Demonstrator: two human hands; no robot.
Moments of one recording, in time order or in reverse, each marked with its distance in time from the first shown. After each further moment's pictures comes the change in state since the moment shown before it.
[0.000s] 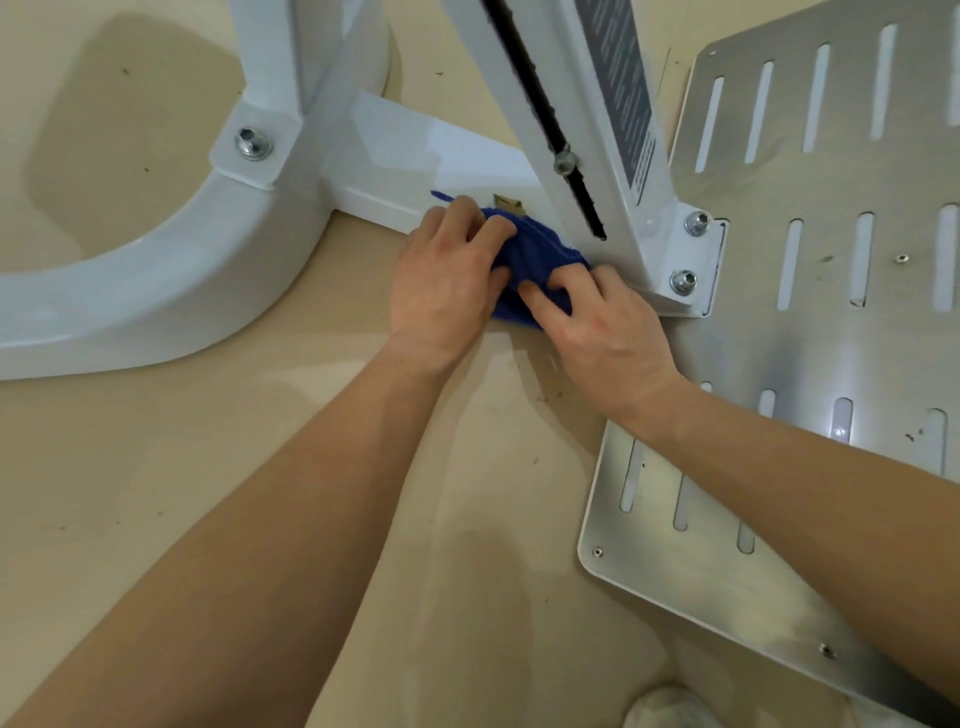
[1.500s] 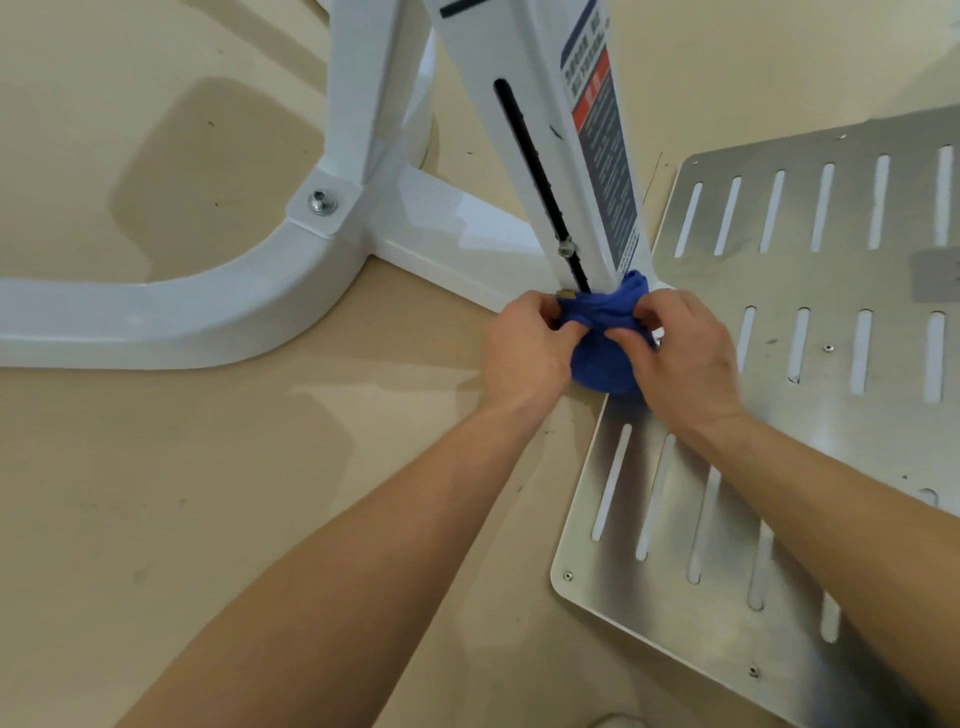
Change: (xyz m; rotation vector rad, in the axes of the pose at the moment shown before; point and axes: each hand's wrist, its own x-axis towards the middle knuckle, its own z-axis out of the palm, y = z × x) left_hand 0.004 0.086 -0.024 -0.803 -0.118 -0.711; right_hand 0.001 0.056 -0.059 0.461 -0.015 0.455
